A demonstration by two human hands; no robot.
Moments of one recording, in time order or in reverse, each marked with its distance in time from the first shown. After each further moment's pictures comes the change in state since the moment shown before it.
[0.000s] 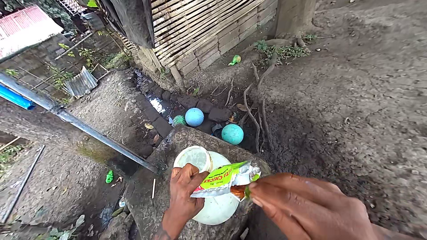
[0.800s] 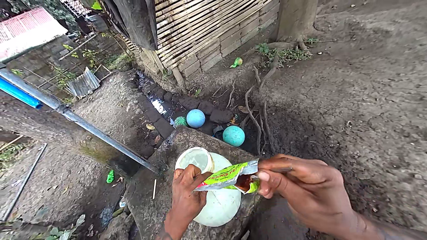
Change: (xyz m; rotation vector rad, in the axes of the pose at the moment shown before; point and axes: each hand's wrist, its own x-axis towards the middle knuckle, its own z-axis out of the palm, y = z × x) left_hand -0.001 0.003 0.001 0.076 0.019 -0.026; right_hand -0.006 0.027 0.020 0.594 0.164 0.332
